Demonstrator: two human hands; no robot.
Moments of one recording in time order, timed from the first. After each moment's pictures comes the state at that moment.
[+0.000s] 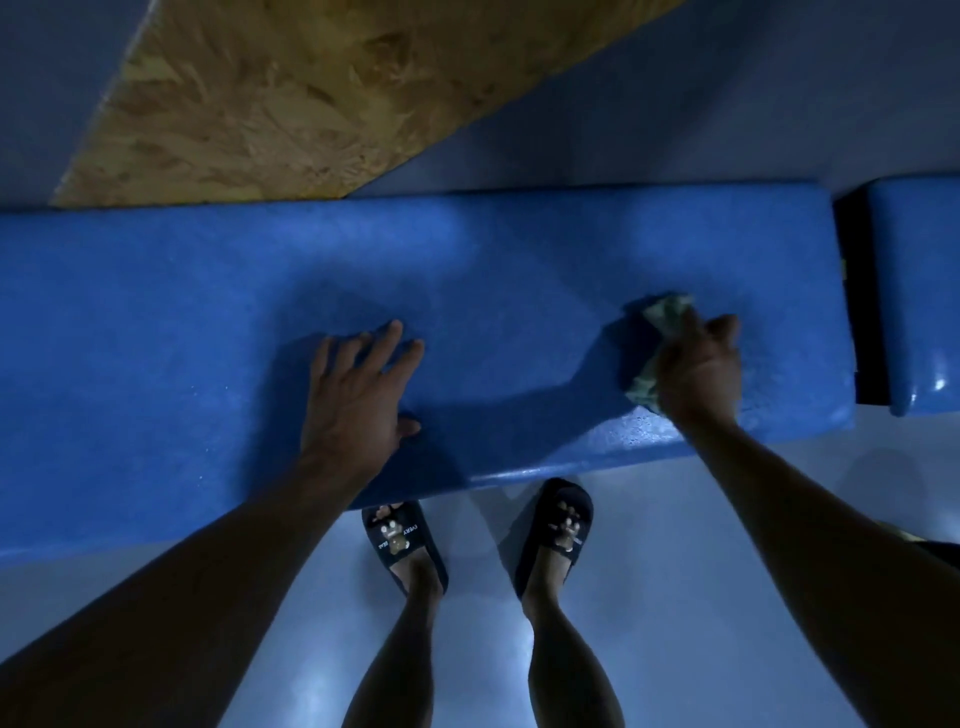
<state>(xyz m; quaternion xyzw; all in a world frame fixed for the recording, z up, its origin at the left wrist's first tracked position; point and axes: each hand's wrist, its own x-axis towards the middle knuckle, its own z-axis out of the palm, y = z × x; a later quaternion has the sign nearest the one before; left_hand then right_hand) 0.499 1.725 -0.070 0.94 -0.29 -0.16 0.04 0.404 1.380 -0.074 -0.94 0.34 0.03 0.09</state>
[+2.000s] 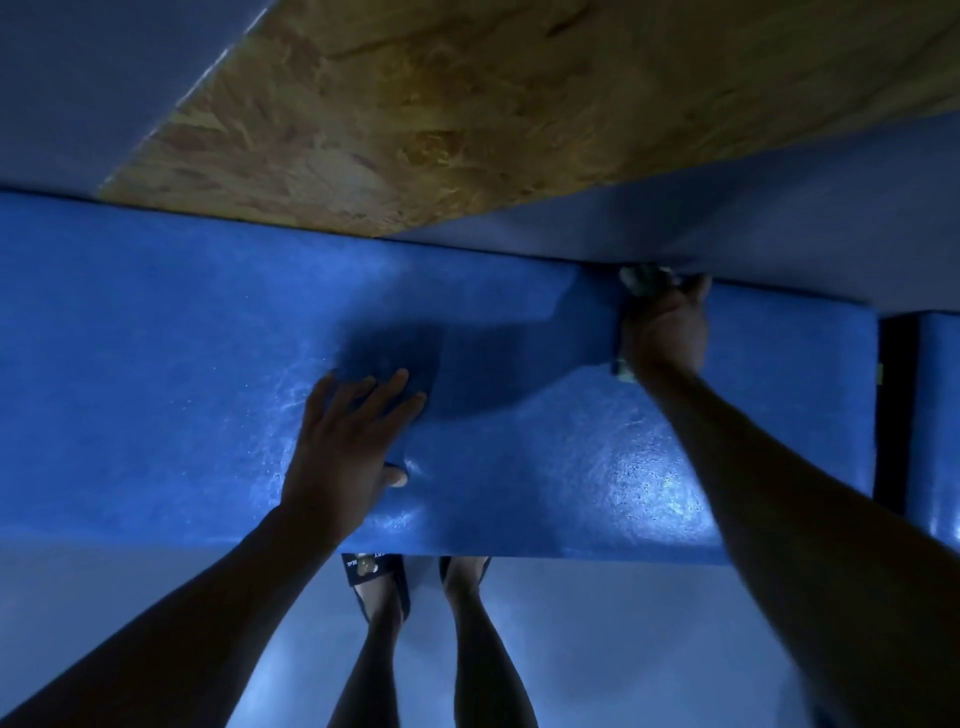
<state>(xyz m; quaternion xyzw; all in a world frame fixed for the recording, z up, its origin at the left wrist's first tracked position) 0.504 1.722 -0.077 0.95 -0.24 -0.19 0.09 0.576 1.380 -0.087 -0.92 0.34 0.03 0.20</state>
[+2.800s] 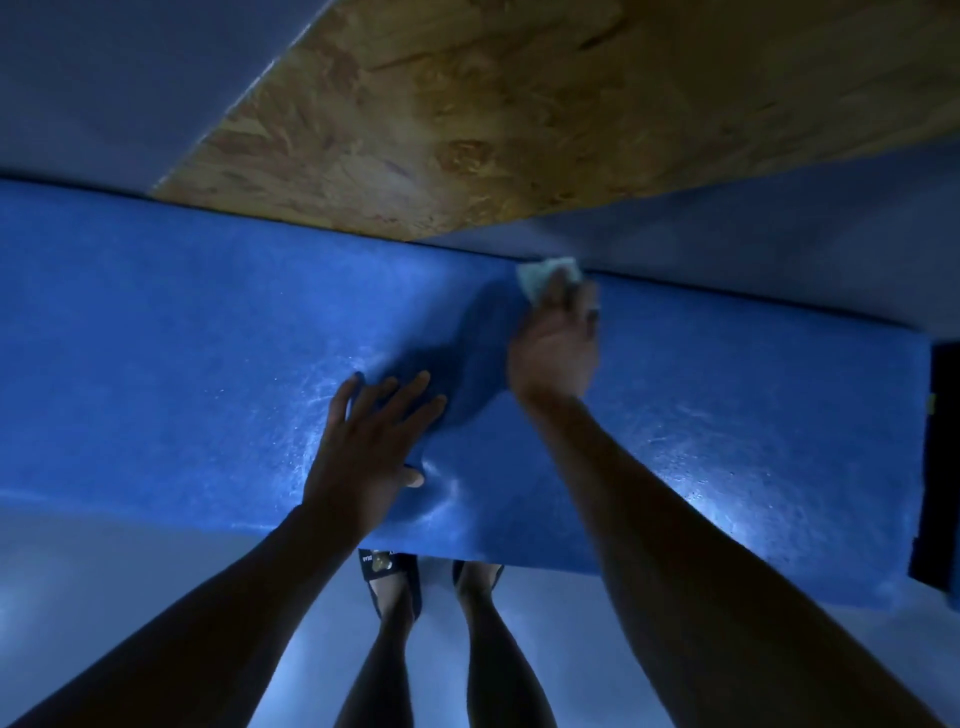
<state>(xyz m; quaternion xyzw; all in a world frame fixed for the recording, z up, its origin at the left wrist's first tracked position) 0.502 1.719 -0.078 0.95 -0.23 -0.21 0.05 0.577 1.513 -0.098 -0.96 0.24 0.08 0.15</state>
